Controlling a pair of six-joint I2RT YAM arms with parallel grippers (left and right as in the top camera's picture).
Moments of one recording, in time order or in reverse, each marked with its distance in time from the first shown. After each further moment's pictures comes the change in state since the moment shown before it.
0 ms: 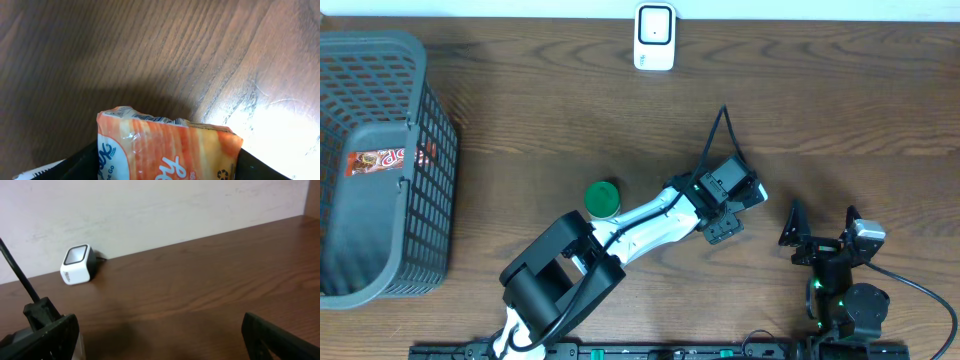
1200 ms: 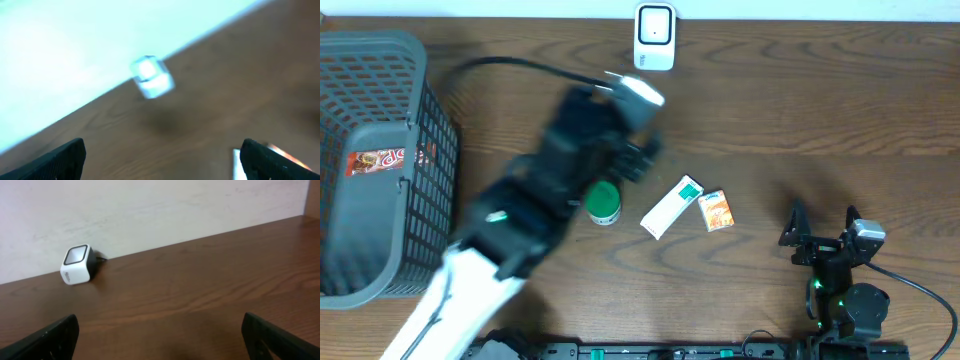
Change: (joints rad) left arm 0.359 -0.828 0.000 -0.159 -0.253 -0.087; right arm 0.000 0.000 0.000 0.000 0.000 0.000
